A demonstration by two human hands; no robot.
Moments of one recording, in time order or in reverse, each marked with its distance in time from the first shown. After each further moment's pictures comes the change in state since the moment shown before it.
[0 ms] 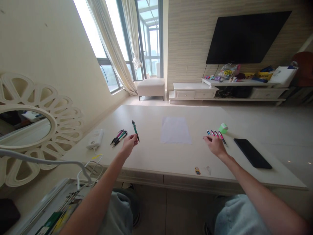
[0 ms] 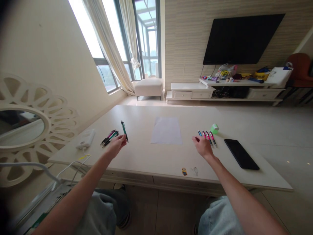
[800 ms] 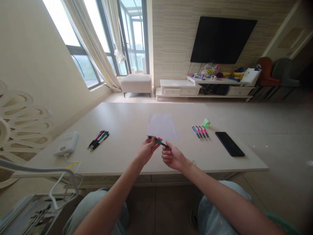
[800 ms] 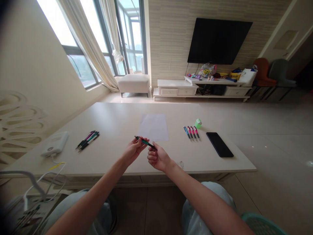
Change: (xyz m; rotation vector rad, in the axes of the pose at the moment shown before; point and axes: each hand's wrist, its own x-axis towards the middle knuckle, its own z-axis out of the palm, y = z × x) left_hand -0.077 0.025 0.128 -0.986 -0.624 -0.183; right_hand -0.063 -0.119 0.054 1.827 -0.936 0.909
